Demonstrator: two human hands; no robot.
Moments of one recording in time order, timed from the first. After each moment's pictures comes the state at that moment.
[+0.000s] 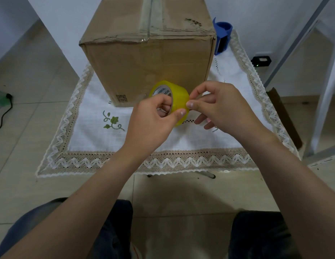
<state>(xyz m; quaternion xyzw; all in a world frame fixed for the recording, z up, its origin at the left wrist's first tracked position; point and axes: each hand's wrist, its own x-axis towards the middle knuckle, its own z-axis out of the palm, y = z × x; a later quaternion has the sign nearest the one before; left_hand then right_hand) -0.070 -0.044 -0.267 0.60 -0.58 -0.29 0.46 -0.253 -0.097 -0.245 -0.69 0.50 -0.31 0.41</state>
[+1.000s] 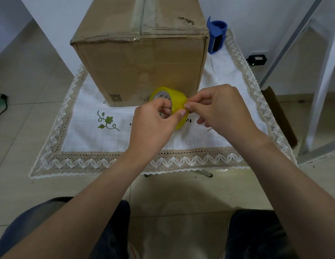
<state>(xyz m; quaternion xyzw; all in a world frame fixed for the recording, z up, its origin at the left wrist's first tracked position) -0.088 -0.047 -0.277 0.65 -0.57 -0.25 0.44 -0.258 -0.095 -0.253 -0.71 0.54 -0.32 0.32</state>
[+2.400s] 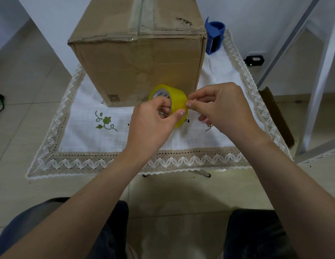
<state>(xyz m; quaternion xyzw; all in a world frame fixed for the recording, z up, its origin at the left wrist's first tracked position) -0.089 -0.046 -0.271 0.64 -0.58 -0.25 0.44 -0.264 -0.097 -0.250 -0.69 0.55 -0.34 0.32</state>
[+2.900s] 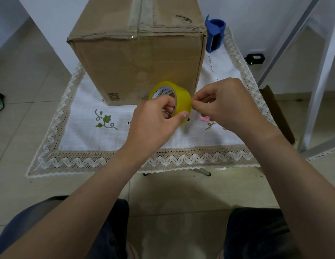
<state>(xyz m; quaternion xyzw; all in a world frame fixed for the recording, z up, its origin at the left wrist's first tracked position) -0.087 -0.046 -0.269 0.62 -0.62 -0.24 0.41 -0.271 -0.099 -0.239 -0.77 0.52 -0.29 0.24</state>
